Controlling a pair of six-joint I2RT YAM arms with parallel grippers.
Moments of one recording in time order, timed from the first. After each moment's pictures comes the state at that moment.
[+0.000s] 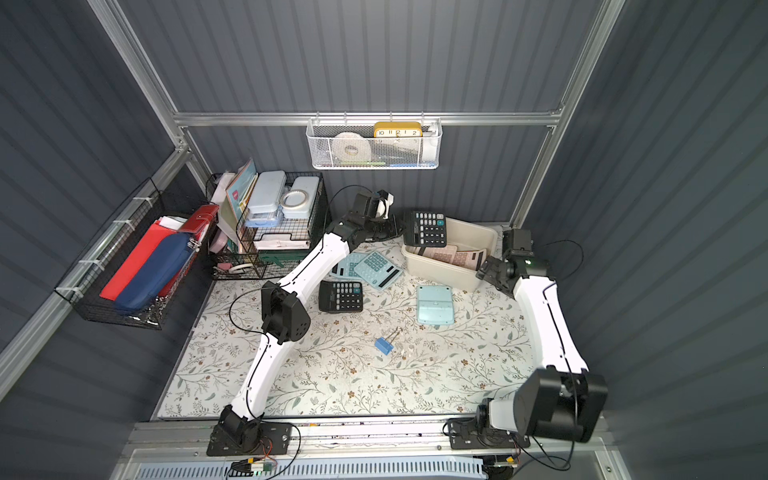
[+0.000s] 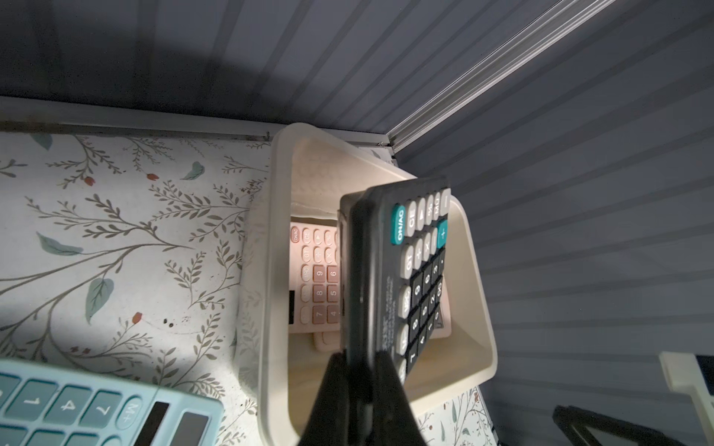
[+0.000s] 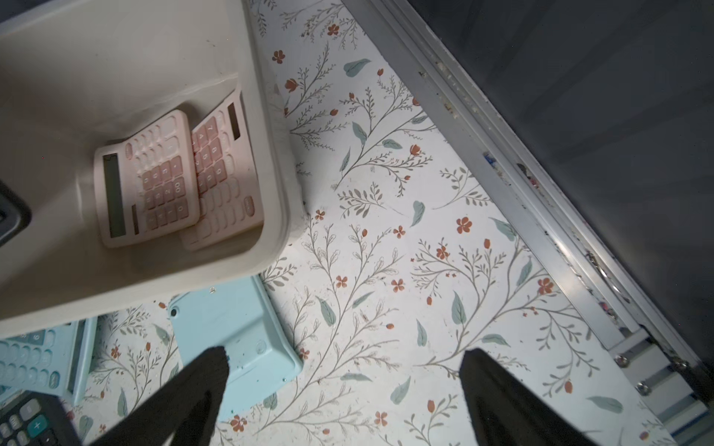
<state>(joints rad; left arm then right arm) -0.62 2.49 2.55 -0.57 0.39 -0.59 -0.14 1.44 1.31 -0.94 0.13 0.48</state>
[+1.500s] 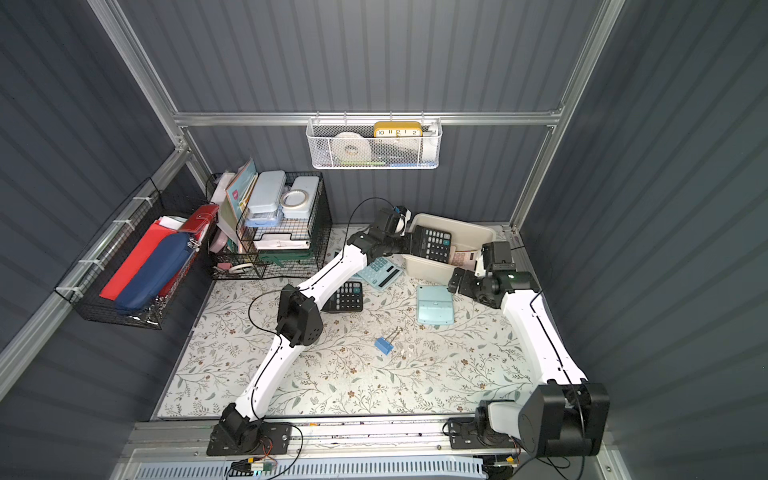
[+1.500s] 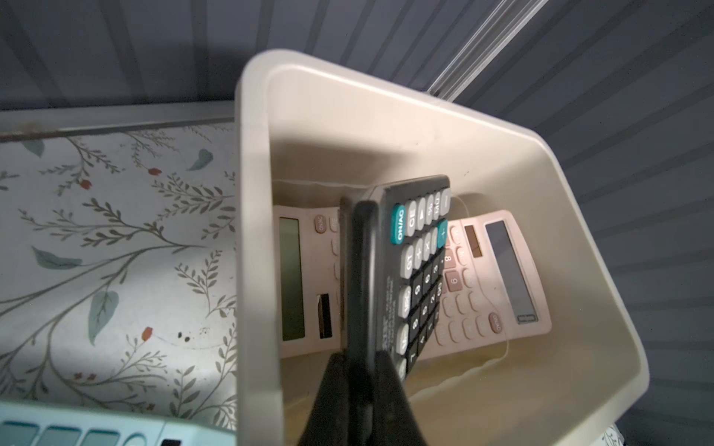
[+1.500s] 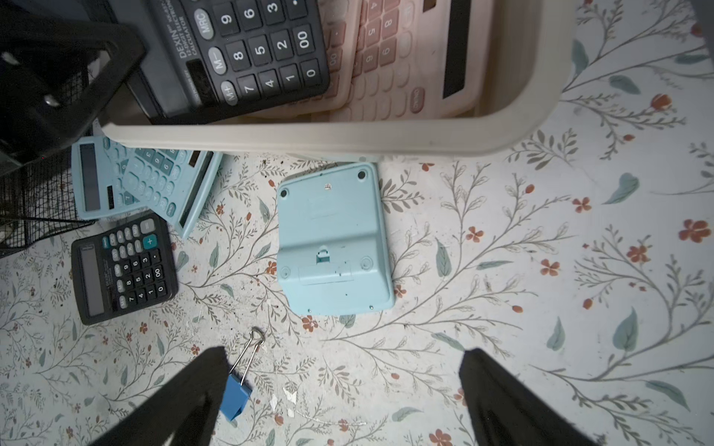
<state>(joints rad) -0.71 2.60 2.56 -0.55 0.23 -0.41 0.01 1.28 1.11 -0.84 -0.17 0.37</state>
